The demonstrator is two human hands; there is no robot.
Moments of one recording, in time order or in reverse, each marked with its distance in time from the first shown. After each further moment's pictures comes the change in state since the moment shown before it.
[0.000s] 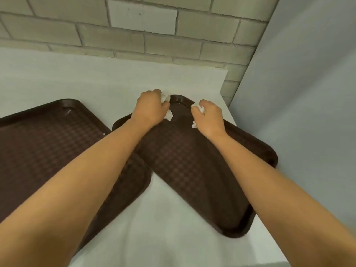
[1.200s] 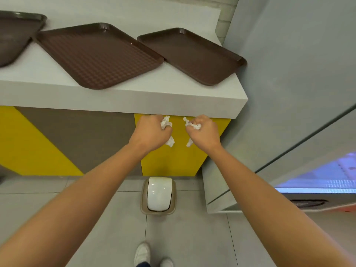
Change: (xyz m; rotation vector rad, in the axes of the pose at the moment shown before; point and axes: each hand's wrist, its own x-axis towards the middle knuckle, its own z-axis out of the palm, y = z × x) left_hand -0.469 0.020 -0.049 -0.140 -0.150 -0.059; right_hand -0.439 -0.018 -0.054 0.040 -0.151 0.125
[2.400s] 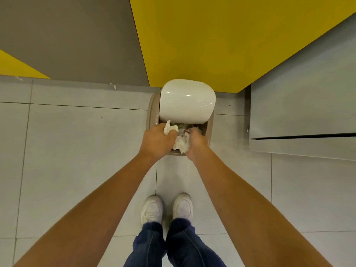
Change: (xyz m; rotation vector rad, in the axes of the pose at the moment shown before) left_hand -0.108 -0.319 0.389 -0.233 -0.418 -0.685; right_hand -0.100 0.342 0.403 0.702 -0.096 1.454
